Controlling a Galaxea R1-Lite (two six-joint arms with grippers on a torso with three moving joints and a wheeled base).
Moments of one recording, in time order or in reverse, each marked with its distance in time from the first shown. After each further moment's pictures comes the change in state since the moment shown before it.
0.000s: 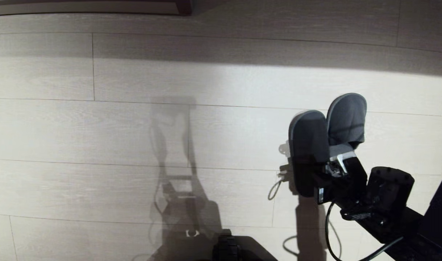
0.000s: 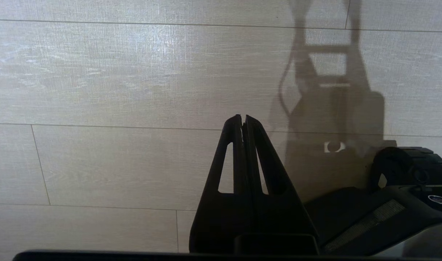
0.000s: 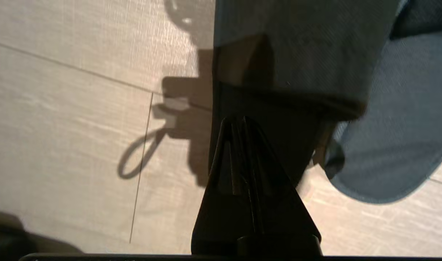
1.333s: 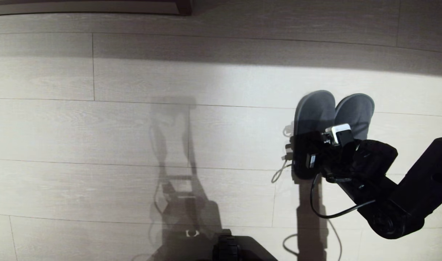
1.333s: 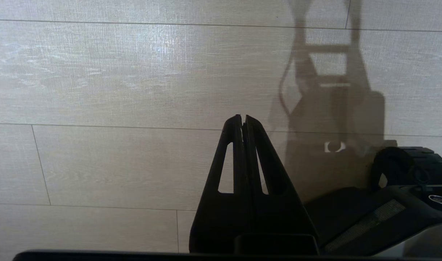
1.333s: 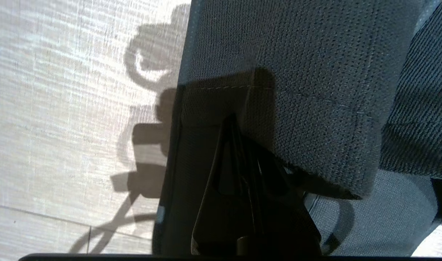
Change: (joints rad) left arm 0.000 0.000 0.000 0.000 0.000 0.002; right arm -0.064 0.087 -0.303 0.004 -0.008 -0.037
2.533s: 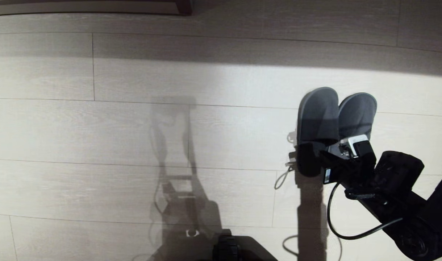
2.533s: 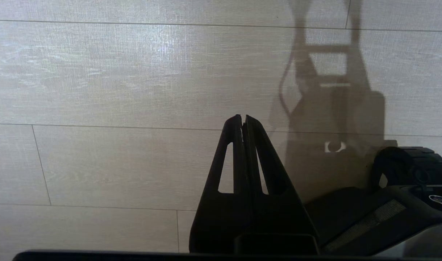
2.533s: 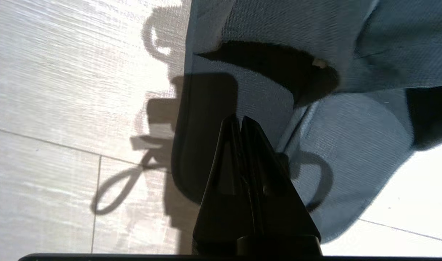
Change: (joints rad) left arm 0.000 0.000 0.000 0.000 0.000 0.001; right arm -0.028 -0.122 0.216 -0.006 0.035 0.013
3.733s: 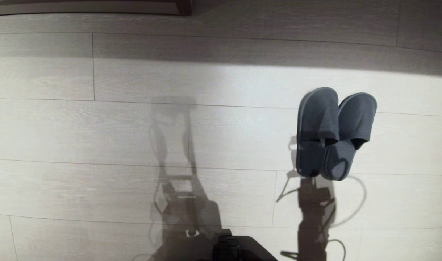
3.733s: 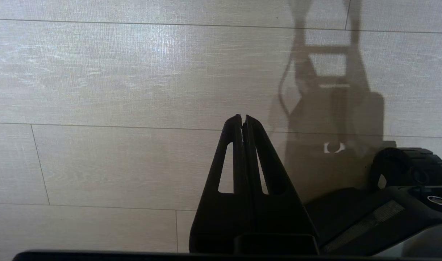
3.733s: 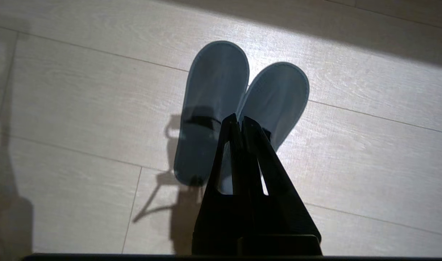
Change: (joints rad) left arm 0.000 0.000 0.000 -0.001 0.000 -0.006; right arm -0.013 -1.259 0.352 0.560 -0.003 -0.006
